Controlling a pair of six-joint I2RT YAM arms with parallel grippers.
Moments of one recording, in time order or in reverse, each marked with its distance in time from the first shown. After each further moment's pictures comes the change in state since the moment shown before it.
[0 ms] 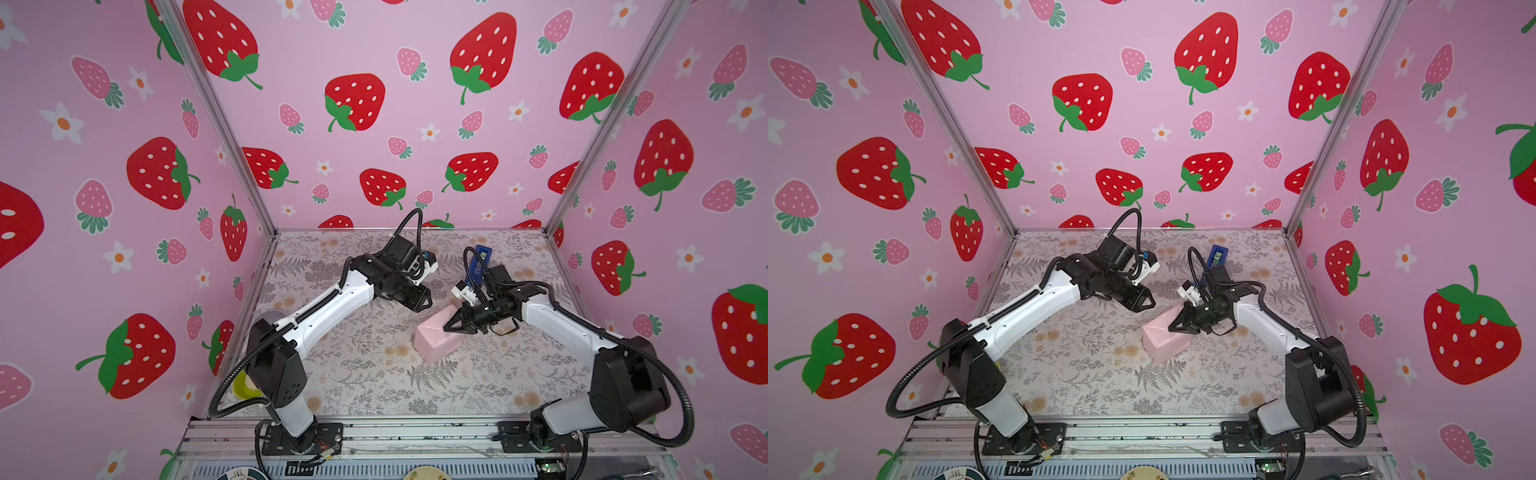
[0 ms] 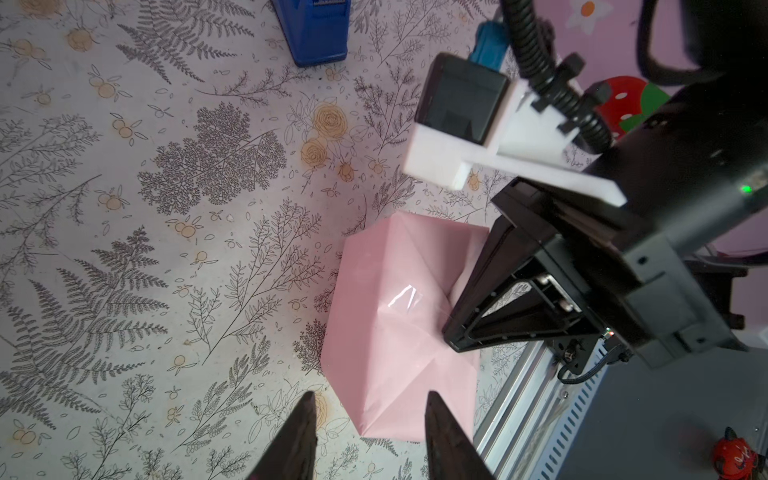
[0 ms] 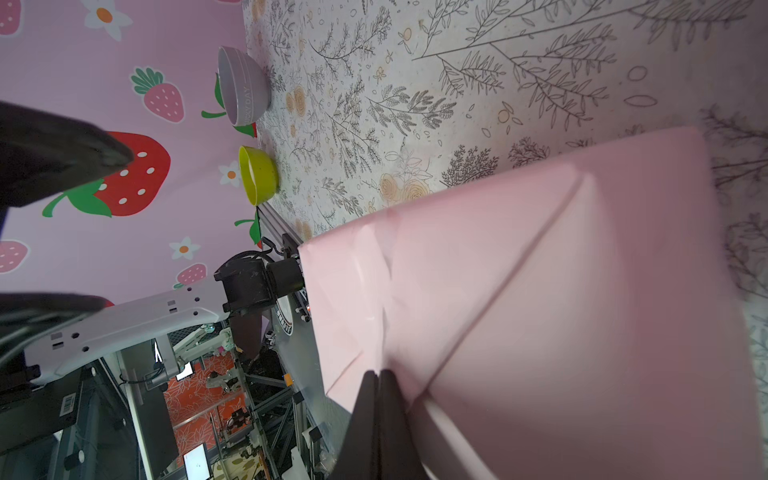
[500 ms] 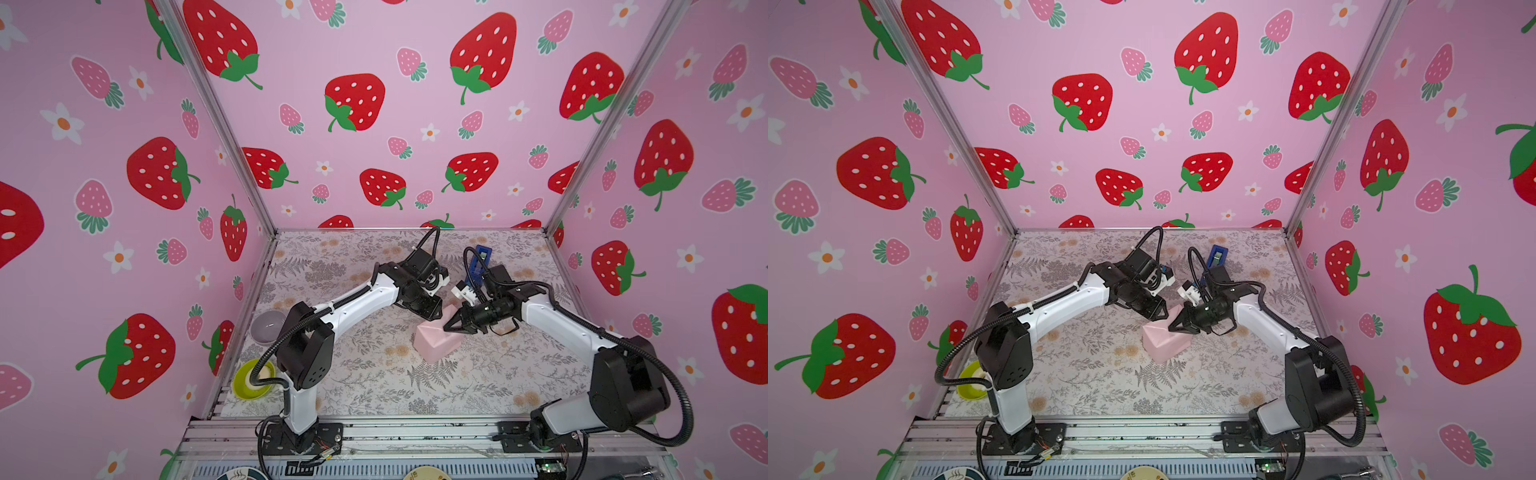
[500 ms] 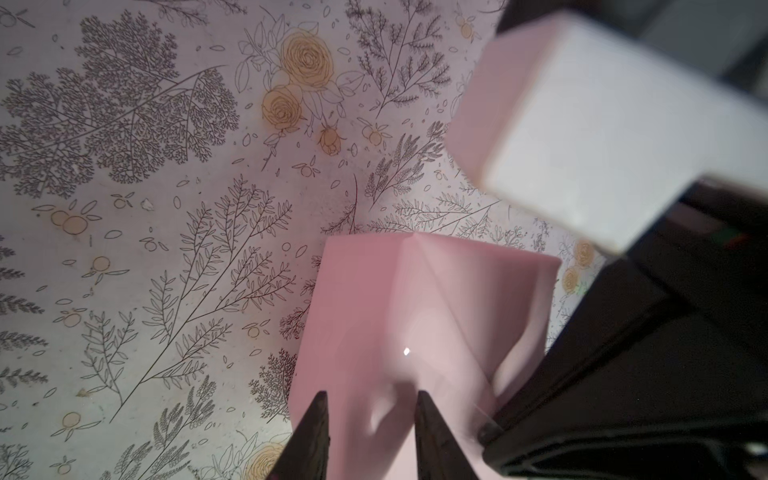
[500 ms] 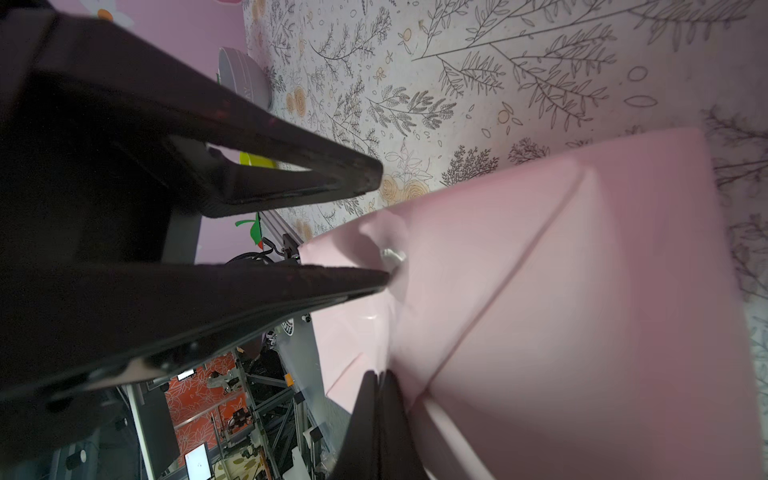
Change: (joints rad) left arm -0.047 0.168 0.006 0.087 0.018 -0.074; right arm -0.002 0.002 0.000 0.002 -0.003 0.000
